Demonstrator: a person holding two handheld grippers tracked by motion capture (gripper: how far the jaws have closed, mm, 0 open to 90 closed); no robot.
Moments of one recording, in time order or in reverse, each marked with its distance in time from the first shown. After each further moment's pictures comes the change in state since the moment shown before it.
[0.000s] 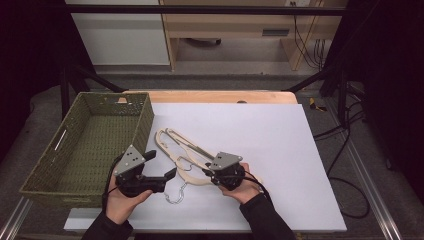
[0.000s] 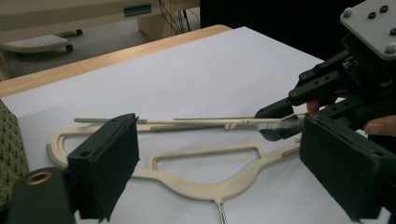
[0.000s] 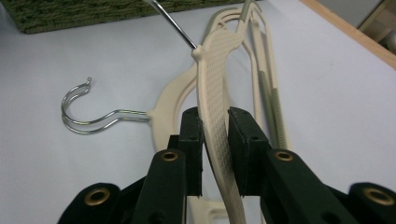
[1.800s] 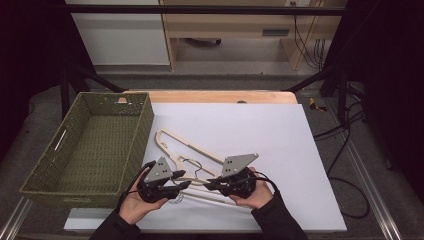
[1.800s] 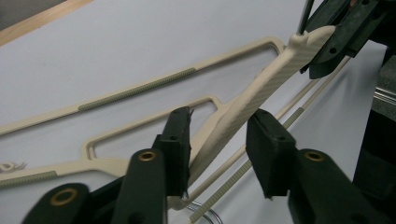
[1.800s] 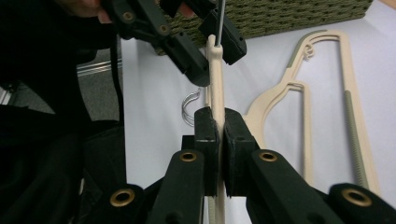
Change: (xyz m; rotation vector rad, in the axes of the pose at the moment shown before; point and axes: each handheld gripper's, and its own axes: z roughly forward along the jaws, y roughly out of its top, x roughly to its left) left arm -0.026 -0.016 0.039 0.214 -0.203 0.194; right arm 0.003 0.010 -0.050 -0.046 0.368 -0.002
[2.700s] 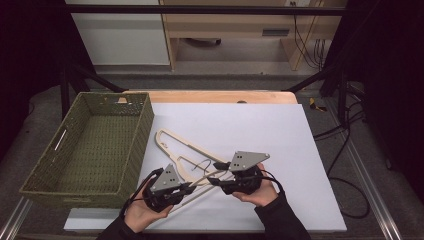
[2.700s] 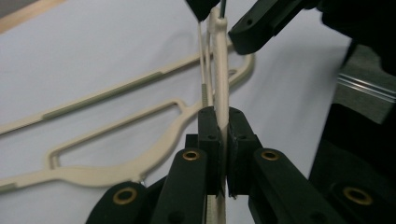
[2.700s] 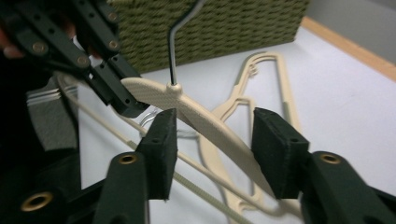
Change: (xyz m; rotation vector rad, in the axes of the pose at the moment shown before) left arm -0.028 0.010 -0.002 0.012 -0.022 0.010; right arm -0.007 -0.004 -0.013 -0.105 -0.179 0.025
